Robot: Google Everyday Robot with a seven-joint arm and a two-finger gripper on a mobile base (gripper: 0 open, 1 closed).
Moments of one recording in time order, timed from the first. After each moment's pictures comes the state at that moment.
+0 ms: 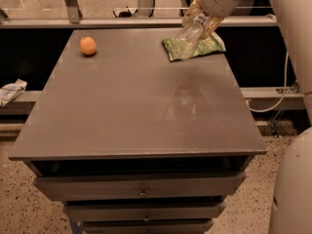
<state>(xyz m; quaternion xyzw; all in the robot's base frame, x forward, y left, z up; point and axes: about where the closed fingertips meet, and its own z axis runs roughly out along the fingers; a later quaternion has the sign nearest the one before) 0.719 -0.135 0.966 -0.92 0.22 -0.20 0.24</state>
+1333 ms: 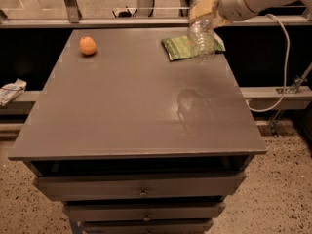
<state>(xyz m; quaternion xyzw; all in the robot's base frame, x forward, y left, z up) 0.700 -0.146 0.993 -0.89 -0.06 -0.36 0.28</state>
